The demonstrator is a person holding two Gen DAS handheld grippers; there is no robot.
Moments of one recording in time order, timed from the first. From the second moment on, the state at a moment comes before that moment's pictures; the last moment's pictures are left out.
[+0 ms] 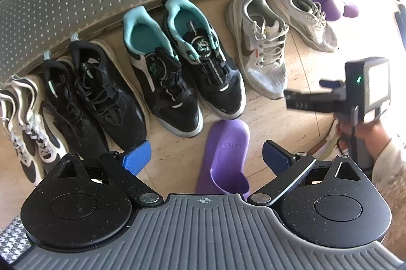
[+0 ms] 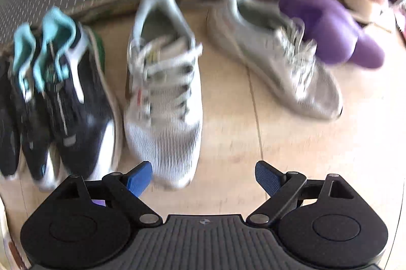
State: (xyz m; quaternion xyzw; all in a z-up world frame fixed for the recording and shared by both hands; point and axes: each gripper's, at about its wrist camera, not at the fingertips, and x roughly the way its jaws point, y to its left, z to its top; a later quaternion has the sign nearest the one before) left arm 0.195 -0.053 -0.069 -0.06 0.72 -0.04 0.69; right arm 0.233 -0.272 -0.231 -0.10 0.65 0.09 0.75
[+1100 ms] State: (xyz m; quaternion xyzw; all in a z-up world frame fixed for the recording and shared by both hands) left arm 0.192 -0.062 -0.078 -0.06 0.74 -0.05 0.67; right arm 0.229 -0.297 -0.264 -0.35 0.62 0.07 0.70
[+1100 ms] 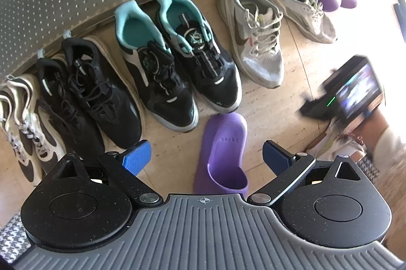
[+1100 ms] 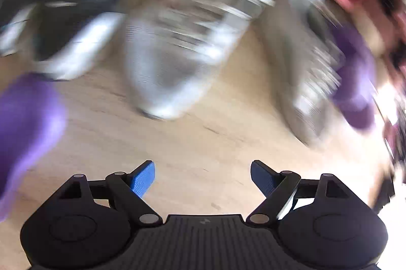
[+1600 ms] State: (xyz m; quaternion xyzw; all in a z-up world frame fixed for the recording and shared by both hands) left arm 0.199 -0.059 -0.113 -0.06 0.77 -0.03 0.63; right arm 0.336 -0.361 -0.263 -0.24 0.58 0.08 0.77
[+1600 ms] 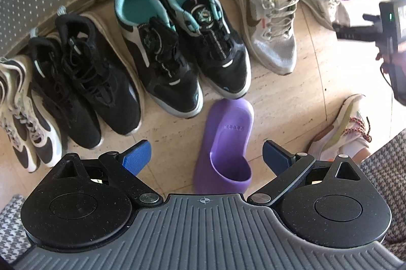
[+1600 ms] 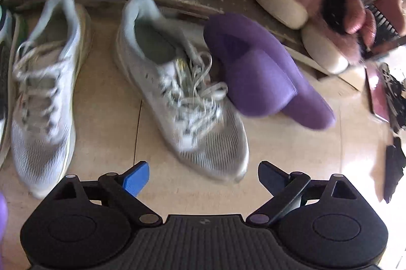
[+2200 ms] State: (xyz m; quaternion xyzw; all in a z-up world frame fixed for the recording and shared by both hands) left arm 0.207 -0.056 -0.112 -0.07 0.78 -0.03 0.63; right arm 0.356 -0.330 -0.300 -0.15 0.63 0.06 0.76
